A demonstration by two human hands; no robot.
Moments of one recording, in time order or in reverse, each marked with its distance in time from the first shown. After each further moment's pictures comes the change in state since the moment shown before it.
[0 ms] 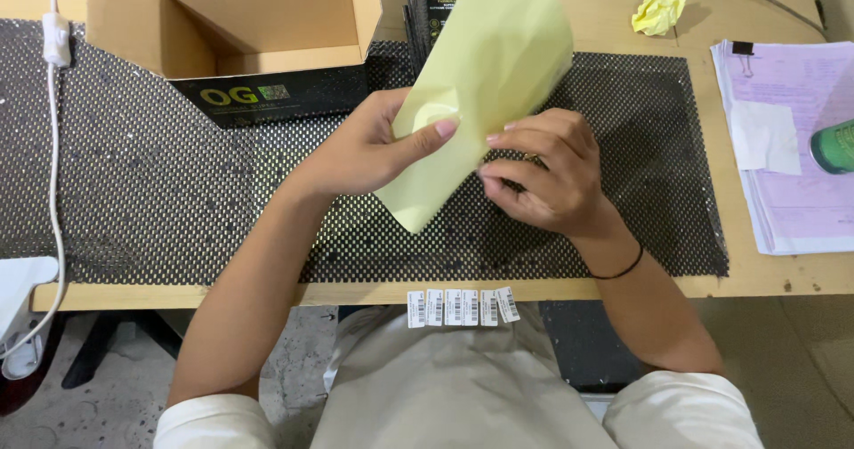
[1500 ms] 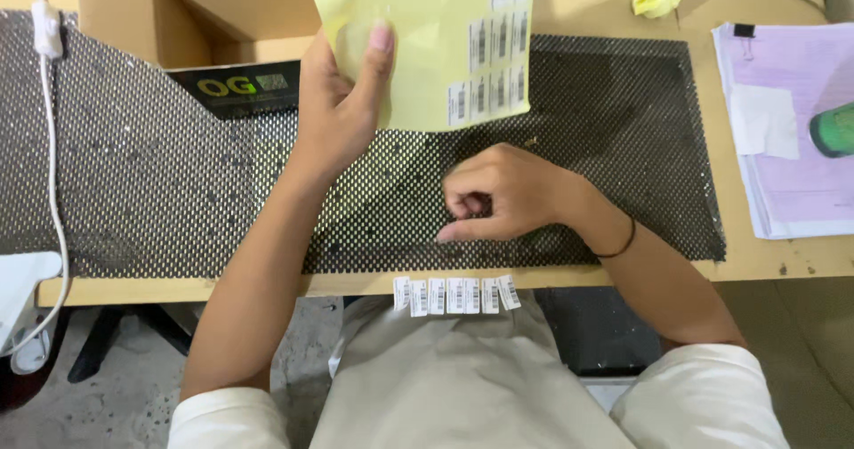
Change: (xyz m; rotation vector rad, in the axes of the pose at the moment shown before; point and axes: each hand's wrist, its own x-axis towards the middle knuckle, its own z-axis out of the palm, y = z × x) left_hand 0.003 -0.006 -0.013 0.289 0.547 0.278; right_hand 0.024 -0.012 0.010 0.847 -1.061 0.484
